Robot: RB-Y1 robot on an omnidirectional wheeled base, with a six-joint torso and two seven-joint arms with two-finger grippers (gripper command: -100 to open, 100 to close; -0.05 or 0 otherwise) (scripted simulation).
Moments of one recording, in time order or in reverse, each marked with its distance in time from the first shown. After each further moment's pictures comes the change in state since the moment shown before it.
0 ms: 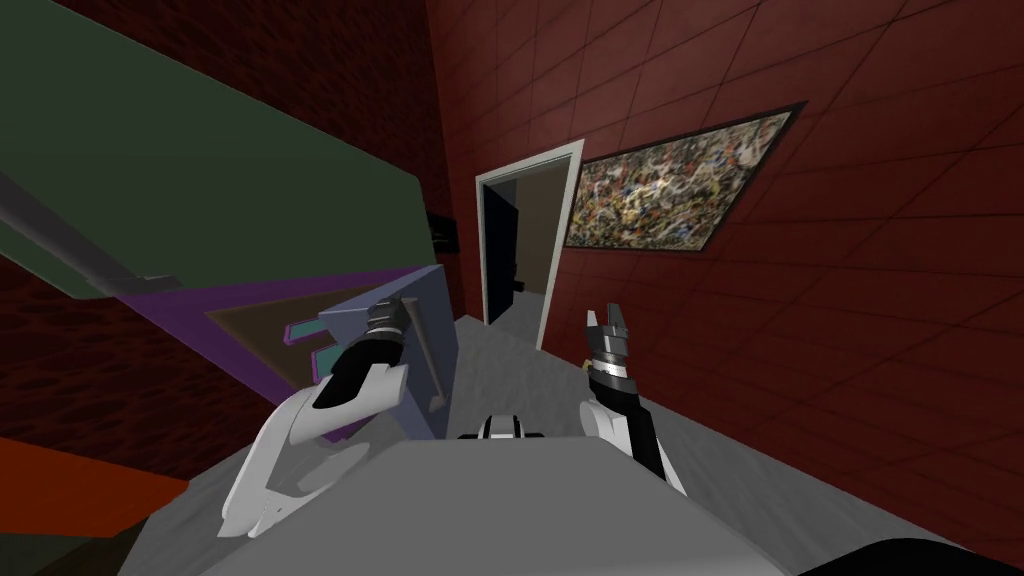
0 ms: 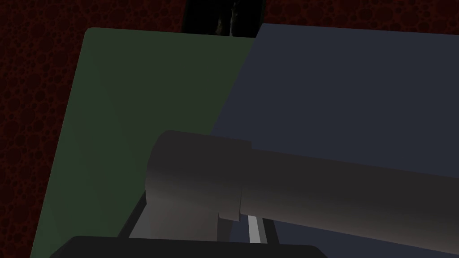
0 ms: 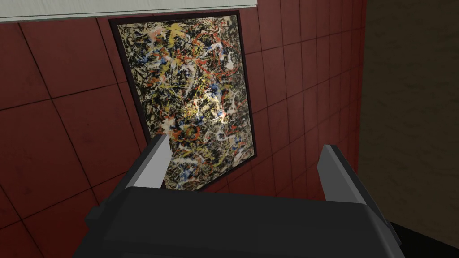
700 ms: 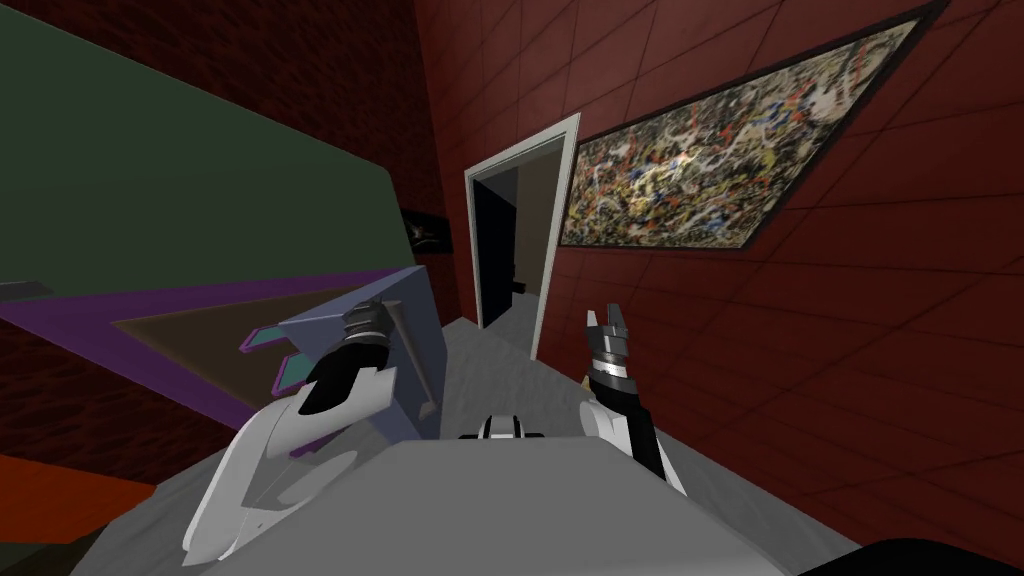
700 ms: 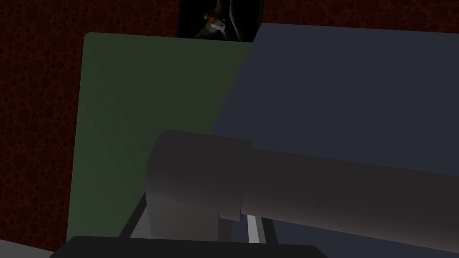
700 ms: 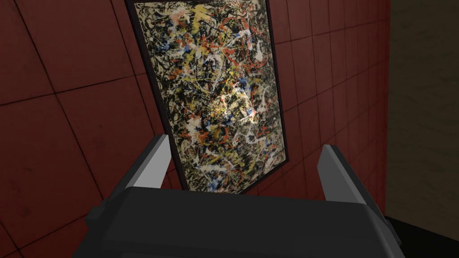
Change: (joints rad) left arm 0.020 -0.007 0.073 -0.015 -0.062 0.018 0.049; right arm 0.000 0.000 0.000 0.000 0.000 0.000 0.000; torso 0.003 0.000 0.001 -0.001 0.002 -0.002
